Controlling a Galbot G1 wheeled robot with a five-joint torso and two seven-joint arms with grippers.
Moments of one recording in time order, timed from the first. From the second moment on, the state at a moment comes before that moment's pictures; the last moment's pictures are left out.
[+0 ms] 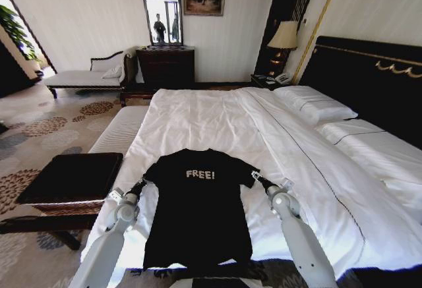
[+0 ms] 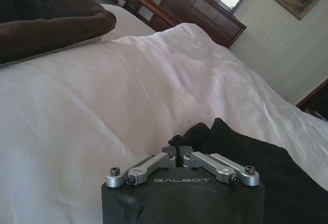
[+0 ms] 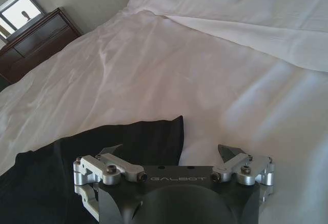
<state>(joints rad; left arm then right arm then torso) 1.16 -1.18 -0.50 -1.57 -1.04 0.16 -0.21 -1.04 1.27 0.56 1.48 0.93 -0.37 0.21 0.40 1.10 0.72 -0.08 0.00</state>
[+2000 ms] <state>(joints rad) 1.68 -1.30 -0.63 -2.01 -0.88 0.12 -0.18 -0.82 1.31 0.57 1.16 1.21 -0.41 0.16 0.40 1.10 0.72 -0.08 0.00</state>
